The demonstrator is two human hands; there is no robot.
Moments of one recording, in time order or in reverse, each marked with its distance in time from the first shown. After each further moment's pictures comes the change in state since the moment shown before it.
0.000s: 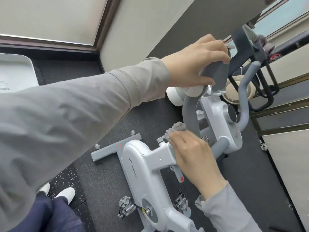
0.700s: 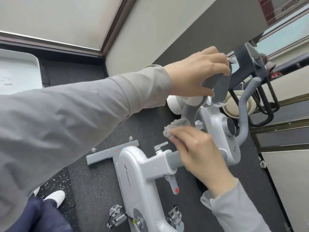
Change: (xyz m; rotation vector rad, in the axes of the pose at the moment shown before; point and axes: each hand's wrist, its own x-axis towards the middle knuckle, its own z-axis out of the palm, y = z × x) left_hand 0.001 0.005 -0.001 0.104 -0.020 -0.016; right_hand 0.024 0.025 -0.018 0.226 0.178 -0.176
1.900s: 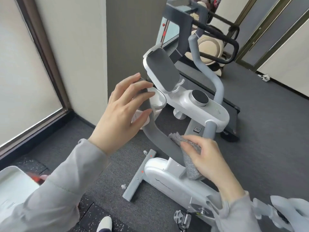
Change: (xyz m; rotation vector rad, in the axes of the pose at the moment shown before) left_hand -0.013 -0.003 0.012 0.016 -0.018 0.125; right_hand -0.050 0.009 0.009 0.573 0.370 1.007
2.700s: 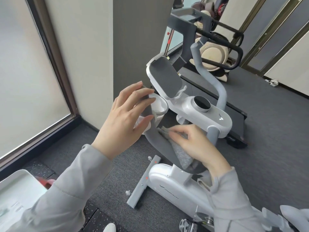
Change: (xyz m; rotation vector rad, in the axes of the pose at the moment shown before) left_hand 0.001 0.009 -0.009 0.075 -0.061 -0.035; right_hand 0.046 -0.030 0.004 0.102 -0.218 -0.073
